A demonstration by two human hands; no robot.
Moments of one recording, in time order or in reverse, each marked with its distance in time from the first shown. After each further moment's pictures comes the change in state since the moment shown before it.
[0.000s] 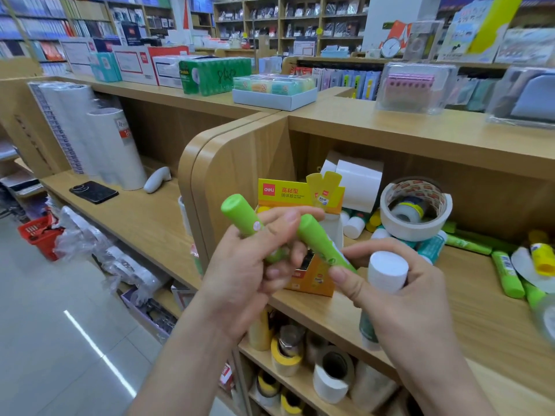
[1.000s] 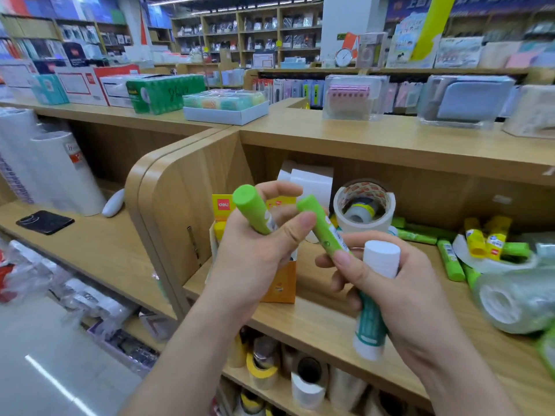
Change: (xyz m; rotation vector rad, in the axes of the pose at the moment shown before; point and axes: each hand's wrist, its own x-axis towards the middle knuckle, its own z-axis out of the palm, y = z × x) left_hand 0.033 -0.006 0.048 0.148 -0.035 0.177; right_hand 0.010 -0.008 -0.045 0.305 -0.073 0.182
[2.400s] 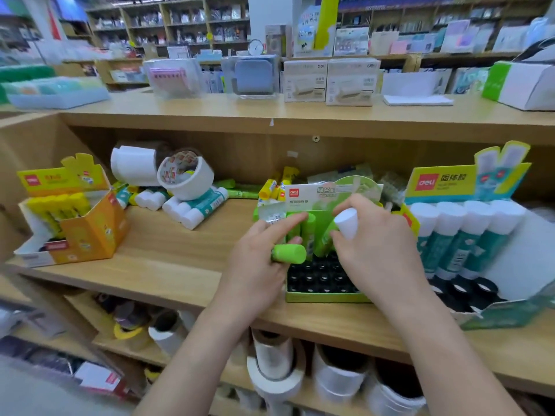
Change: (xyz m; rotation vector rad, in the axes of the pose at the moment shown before) left_hand -0.066 -0.100 0.253 0.878 -0.165 0.195; right_hand -0.107 -0.038 -0.246 -1.205 0.411 -0.168
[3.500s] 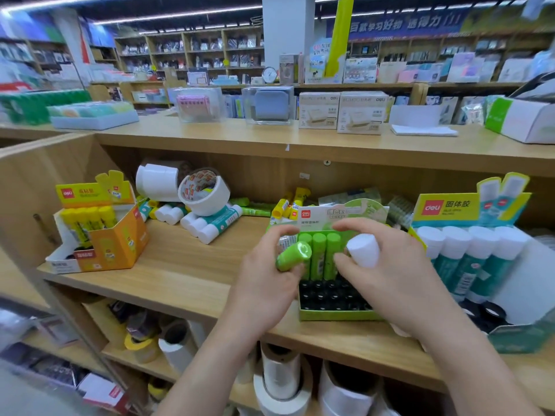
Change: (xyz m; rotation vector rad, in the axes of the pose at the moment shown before) left_hand -0.006 0.025 -0.020 -0.149 0.042 -0.227; right_hand -0.008 -0.009 -0.028 0.276 -0.167 -0.051
